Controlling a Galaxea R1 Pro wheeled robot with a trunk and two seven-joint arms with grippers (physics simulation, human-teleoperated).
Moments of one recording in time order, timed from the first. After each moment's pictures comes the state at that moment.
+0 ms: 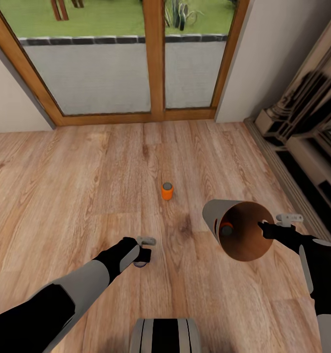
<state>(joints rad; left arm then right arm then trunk) -0.97 -0.12 -0.70 -0.31 0.71 0.57 0.17 -0.56 -0.22 -0.36 -1.31 0.13 0.59 0.47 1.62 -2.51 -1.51</state>
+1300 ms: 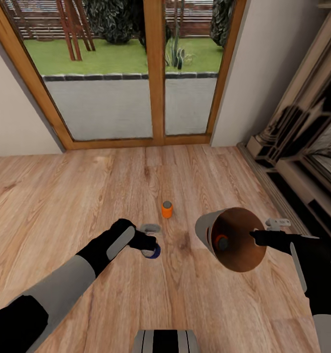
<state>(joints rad) -0.94 0.01 -0.67 -0.77 0.83 0.91 0.12 -0.56 -0.23 -0.26 -1.34 0.14 0.85 0.47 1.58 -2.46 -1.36</state>
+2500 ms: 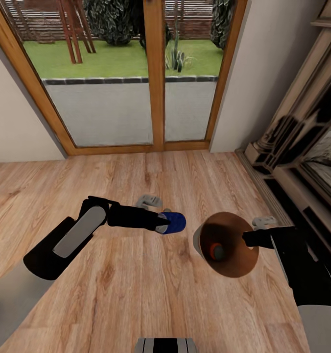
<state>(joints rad) -0.92 0.26 -0.65 -1.55 1.20 1.05 0.12 -0.61 -0.20 -0.10 -1.35 0.29 1.04 0.44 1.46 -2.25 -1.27</state>
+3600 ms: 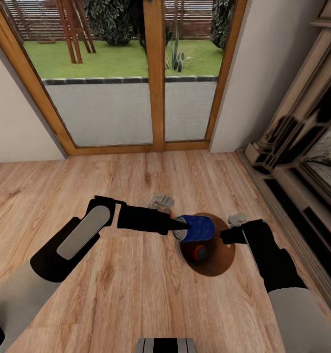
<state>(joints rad) -0.92 0.20 -0.66 -1.59 1.32 1.05 -0.01 -0.70 -0.08 -0.01 -1.22 0.35 1.04 0.43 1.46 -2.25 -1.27</state>
